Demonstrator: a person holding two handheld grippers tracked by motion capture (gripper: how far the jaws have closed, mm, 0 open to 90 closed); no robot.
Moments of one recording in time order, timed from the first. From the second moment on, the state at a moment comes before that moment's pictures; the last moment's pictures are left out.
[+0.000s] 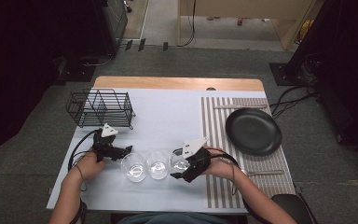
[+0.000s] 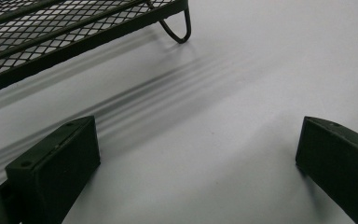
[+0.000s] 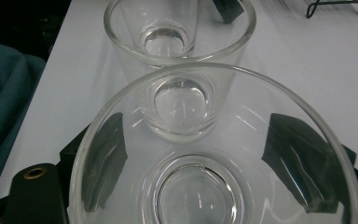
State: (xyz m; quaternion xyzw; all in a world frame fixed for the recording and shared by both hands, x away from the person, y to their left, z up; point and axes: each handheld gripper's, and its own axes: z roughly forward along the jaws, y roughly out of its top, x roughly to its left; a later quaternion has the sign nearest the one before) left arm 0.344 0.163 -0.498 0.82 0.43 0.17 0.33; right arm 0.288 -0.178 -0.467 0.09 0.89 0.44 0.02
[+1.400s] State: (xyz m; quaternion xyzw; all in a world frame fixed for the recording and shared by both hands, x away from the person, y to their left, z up) left arm 0.344 0.163 -0.498 0.82 0.43 0.17 0.33; right arm 0.297 -0.181 -0.461 0.12 0.89 0.43 0.02
